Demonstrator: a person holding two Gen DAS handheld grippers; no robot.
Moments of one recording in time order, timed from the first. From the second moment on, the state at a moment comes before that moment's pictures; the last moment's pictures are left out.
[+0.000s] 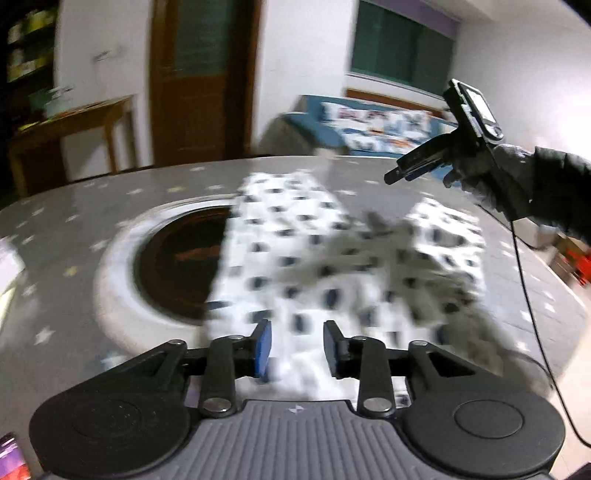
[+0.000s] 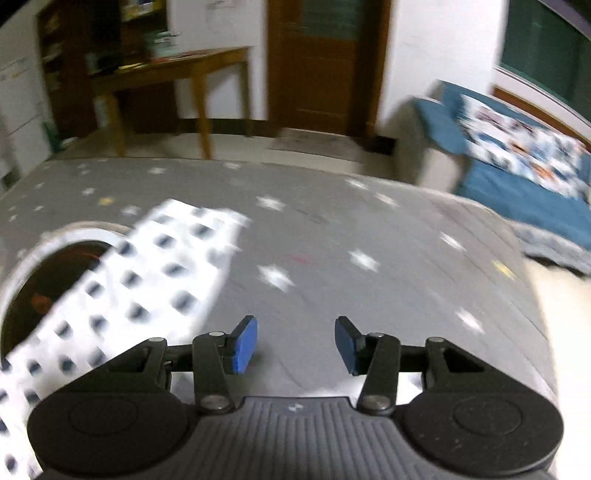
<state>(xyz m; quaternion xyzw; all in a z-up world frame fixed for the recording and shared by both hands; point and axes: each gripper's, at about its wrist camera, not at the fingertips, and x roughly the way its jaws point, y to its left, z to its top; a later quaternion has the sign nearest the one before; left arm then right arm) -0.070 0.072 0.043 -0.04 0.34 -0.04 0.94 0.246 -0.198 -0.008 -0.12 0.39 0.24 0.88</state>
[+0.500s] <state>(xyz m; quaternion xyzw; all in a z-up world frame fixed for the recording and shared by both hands) -0.023 -0.059 0.010 0.07 0.37 -0.18 0.91 0.220 -0.356 -0.042 -0.02 0.42 0.12 0.90</state>
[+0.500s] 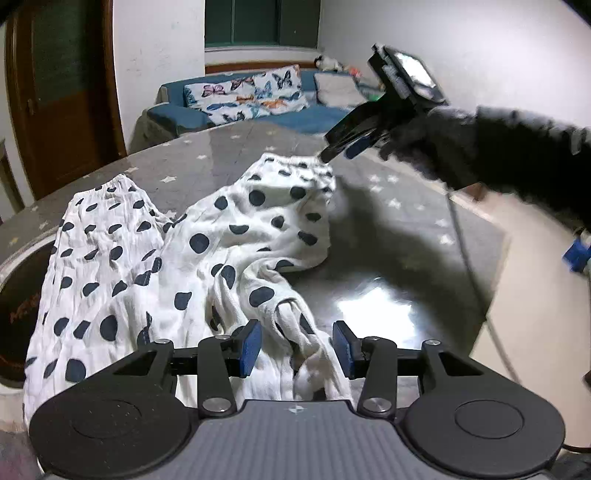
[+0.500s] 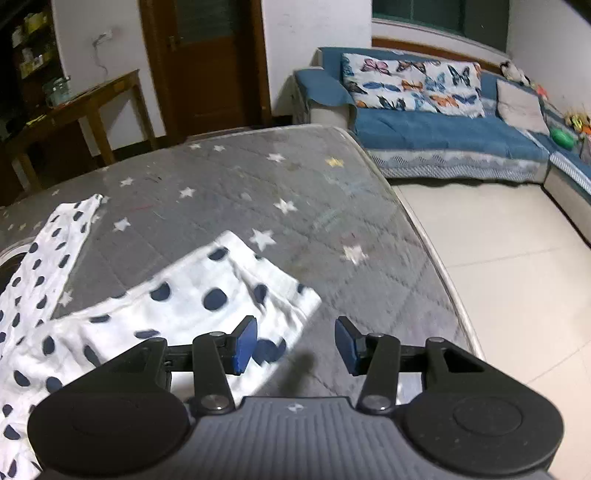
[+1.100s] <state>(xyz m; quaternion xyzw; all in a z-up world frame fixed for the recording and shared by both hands) -0.016 -0.054 -0.003 0.04 0.39 -0.32 0.86 0.257 -0.308 -0.049 -0.11 0.37 0.11 0.92</state>
